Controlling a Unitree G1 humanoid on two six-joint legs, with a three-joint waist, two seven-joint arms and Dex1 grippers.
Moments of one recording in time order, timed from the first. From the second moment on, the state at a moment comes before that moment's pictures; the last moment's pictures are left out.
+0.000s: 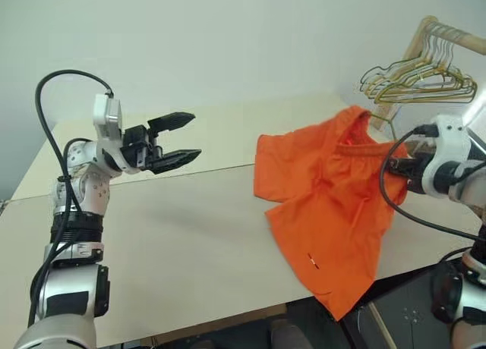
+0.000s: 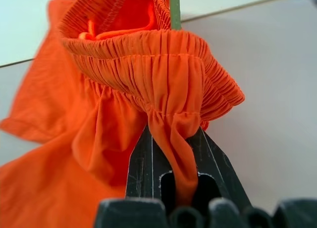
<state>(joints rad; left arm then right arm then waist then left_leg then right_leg) -0.75 0.59 0.14 0.40 -0.70 0.16 -1.45 -0.66 -0.71 -0.47 -0.22 0.36 1.61 0.28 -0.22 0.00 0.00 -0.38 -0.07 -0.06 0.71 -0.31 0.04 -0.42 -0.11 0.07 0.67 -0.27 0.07</state>
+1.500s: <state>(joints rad) -0.52 0.48 0.09 -0.06 -0.57 0.22 -1.07 -1.25 -0.89 -0.76 1.06 0.11 0.86 -0.29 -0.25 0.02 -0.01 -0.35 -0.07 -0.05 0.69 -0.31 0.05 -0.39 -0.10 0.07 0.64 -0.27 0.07</state>
